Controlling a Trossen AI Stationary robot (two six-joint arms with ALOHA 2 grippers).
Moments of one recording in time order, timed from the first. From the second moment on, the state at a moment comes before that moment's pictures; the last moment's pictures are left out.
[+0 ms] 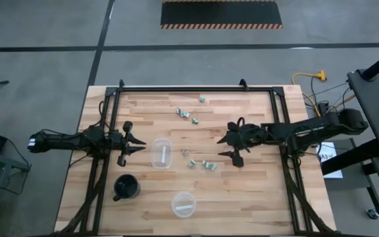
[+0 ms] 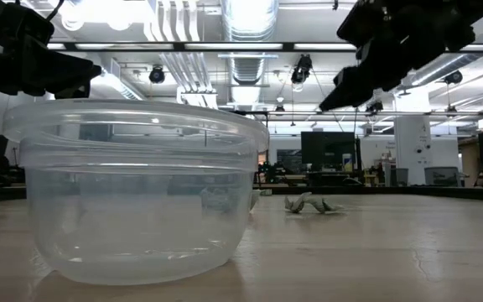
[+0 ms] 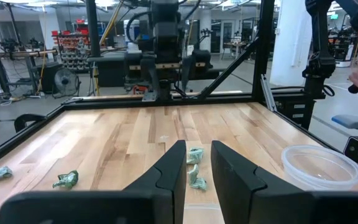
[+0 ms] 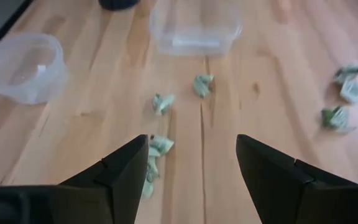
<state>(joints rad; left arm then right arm) -0.03 0.08 0.01 0.04 0.05 0.01 0.04 1.20 0.60 -0.02 -0.03 0.06</state>
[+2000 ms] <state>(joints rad) -0.03 0.08 0.01 0.04 0.05 0.01 0.17 1.73 0.59 0.38 -0.03 0.13</state>
